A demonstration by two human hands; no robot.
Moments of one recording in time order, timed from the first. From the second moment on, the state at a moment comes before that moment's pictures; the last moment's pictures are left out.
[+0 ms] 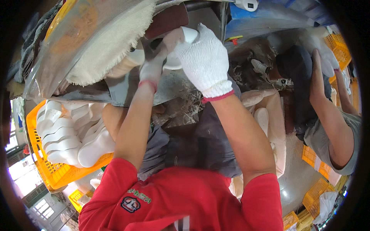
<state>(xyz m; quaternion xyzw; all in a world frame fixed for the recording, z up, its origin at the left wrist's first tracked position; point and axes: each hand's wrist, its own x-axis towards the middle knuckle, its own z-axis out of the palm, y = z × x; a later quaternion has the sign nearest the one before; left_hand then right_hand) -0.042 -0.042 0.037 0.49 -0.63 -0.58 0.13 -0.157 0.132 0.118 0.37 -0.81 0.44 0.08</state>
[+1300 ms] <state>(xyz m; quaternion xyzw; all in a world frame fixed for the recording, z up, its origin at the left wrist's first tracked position) -0.008 -0.012 0.060 0.34 -0.19 -0.90 0.20 -0.042 0.106 0.137 0.56 -0.77 0.23 0.20</state>
